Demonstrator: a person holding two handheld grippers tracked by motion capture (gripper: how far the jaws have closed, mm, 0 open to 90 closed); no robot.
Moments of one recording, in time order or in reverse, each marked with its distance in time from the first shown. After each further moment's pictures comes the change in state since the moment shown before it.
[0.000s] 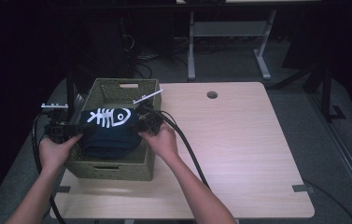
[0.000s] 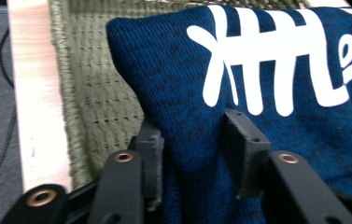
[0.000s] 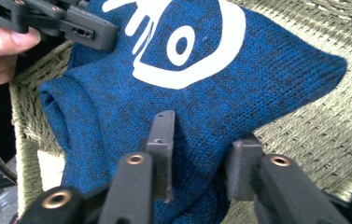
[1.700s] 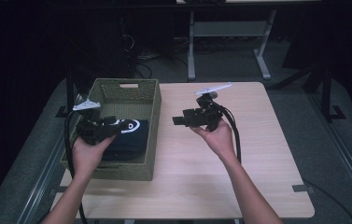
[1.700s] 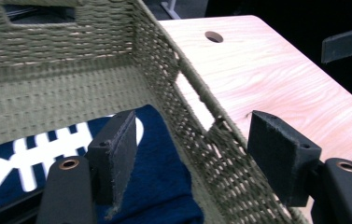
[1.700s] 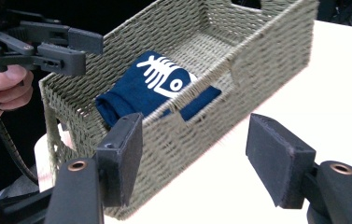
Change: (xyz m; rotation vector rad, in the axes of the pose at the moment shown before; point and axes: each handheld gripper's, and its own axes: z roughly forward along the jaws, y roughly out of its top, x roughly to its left) left arm -0.120 0.006 0.016 -0.156 -0.110 0.149; right arm -0.071 -0.054 -0.142 -0.156 0.006 0.051
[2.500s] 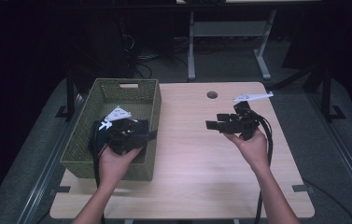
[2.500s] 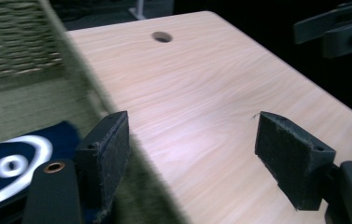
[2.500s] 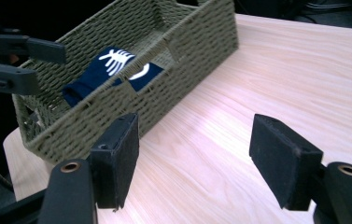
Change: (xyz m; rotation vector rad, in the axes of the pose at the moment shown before) left arm -0.077 -0.010 0.028 -0.022 -0.100 0.113; right arm -0.031 -0.045 -0.077 -0.052 -0.129 0.053
